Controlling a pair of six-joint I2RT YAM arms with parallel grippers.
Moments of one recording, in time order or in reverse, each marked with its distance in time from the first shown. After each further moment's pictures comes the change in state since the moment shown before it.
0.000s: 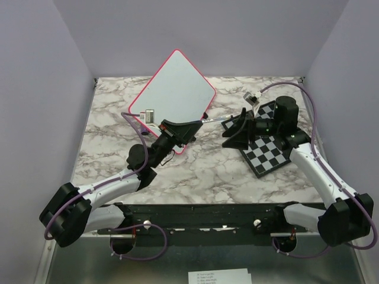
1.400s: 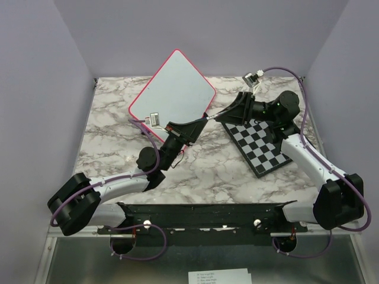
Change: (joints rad) left arm -0.132 0.109 0.037 0.124 -0.285 0.000; right arm 0.049 0.152 0.013 0.801 0.108 0.845
